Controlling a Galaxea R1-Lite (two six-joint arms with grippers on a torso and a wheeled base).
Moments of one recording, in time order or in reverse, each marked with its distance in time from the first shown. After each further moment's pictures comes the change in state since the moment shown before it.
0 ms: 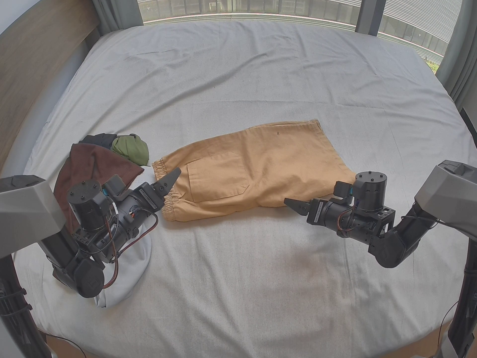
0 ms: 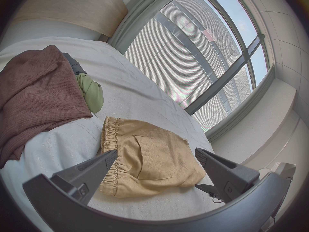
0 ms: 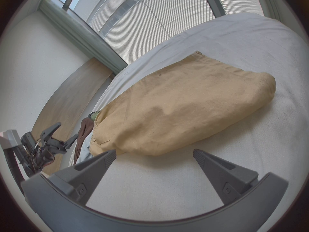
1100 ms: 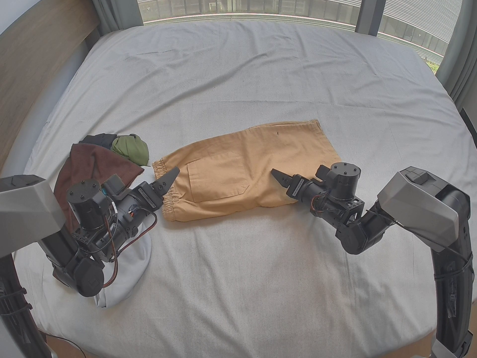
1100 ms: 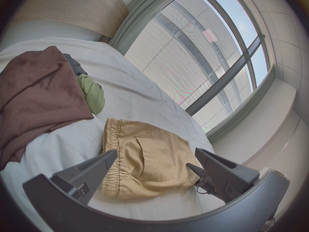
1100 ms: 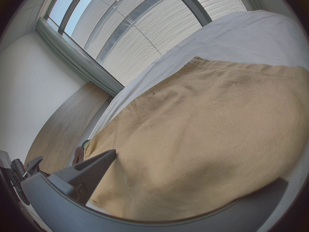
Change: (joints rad) left arm 0.008 0.003 -0.005 -0.001 0.001 0.000; right arm 0.005 0.263 -0.393 -0.068 -0.101 0.143
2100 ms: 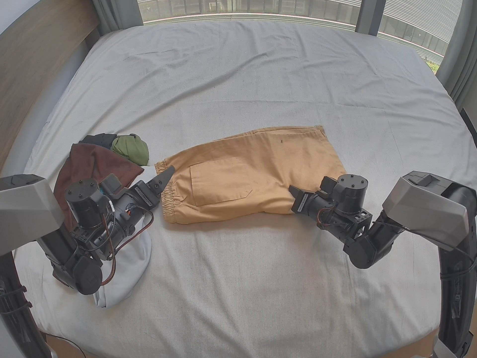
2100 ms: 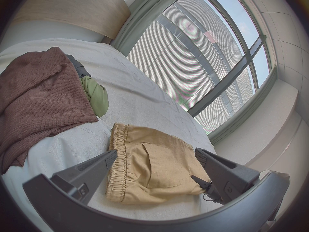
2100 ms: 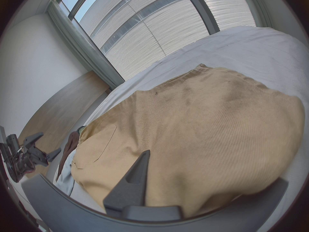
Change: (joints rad) left arm 0.024 0.007 -0.006 0.000 -0.001 -0.004; right arm 0.015 -0.055 0.194 -0.115 -0.049 -0.149
